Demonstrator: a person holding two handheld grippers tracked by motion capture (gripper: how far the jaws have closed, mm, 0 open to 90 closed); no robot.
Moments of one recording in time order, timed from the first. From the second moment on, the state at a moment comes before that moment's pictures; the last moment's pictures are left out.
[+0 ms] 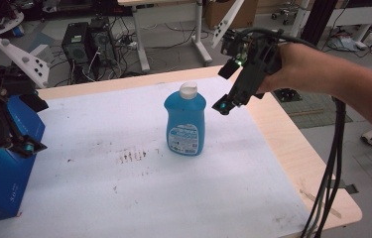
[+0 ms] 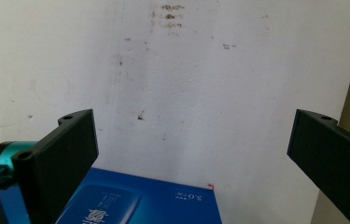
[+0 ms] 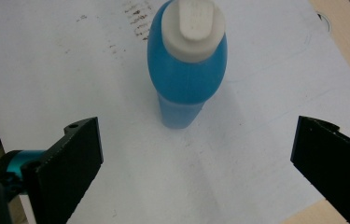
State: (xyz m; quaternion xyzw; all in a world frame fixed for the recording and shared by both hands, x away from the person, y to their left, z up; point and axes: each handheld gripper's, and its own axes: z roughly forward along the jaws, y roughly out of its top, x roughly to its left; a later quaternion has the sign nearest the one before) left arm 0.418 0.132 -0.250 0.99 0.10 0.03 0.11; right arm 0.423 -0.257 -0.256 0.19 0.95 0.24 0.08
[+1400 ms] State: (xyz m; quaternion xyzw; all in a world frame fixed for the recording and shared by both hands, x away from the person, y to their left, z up) left arm 0.410 0.127 -0.257 0.99 0.10 0.03 0.13; right arm 0.417 -0.279 -0.314 0.22 0.93 0.29 0.08
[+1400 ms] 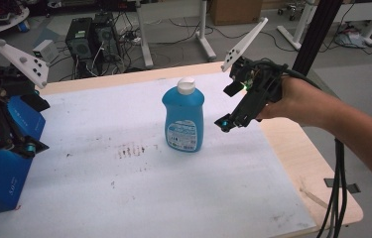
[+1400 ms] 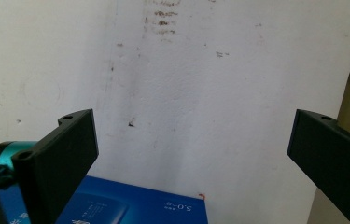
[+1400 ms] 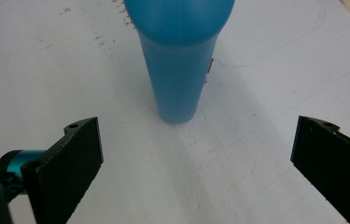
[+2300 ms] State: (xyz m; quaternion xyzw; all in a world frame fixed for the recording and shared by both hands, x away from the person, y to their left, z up) left arm 0.419 0.131 -0.264 0.99 0.11 0.03 0.13; right arm 0.425 -0.275 -0.353 0.22 0.90 0.38 0.07
